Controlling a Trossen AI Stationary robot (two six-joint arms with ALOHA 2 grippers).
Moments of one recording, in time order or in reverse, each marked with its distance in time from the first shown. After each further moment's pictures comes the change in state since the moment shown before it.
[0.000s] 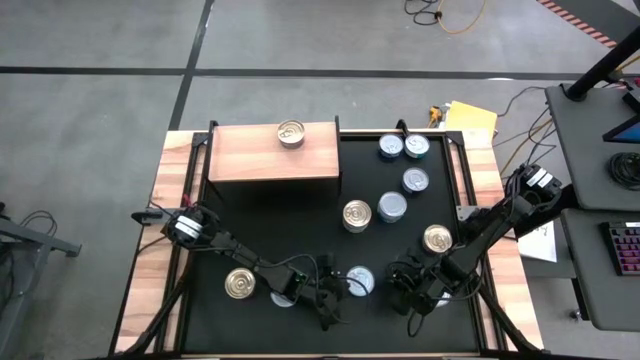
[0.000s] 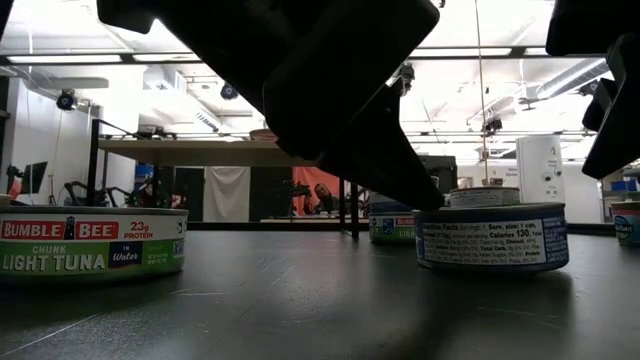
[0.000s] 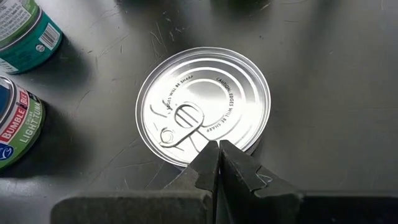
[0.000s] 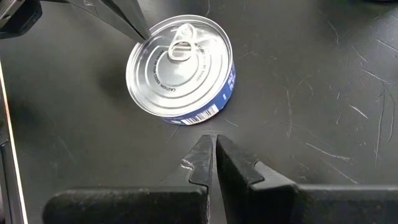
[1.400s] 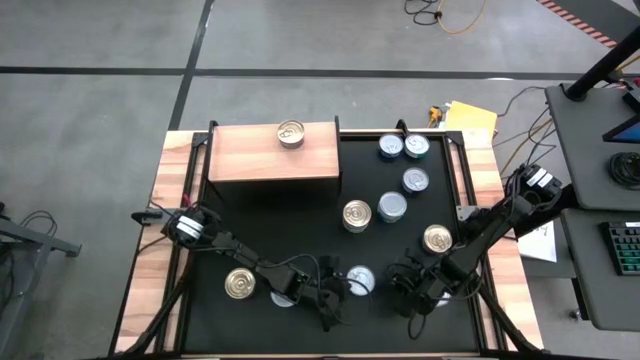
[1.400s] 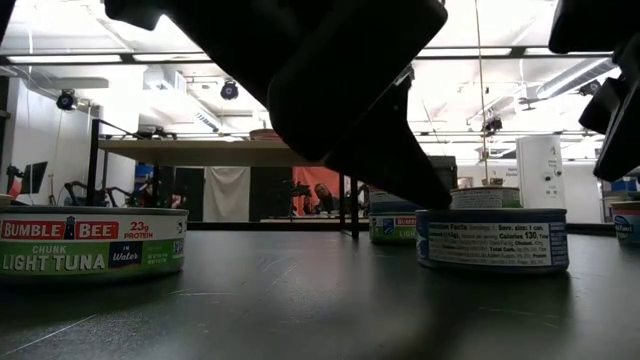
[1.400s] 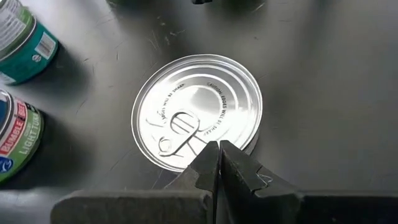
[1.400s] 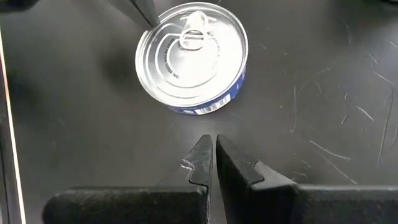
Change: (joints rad) left arm 0.005 0.002 0.025 -0.006 0.001 0.044; right arm 0.000 -0.001 0.000 -0.001 -0.036 -0.065
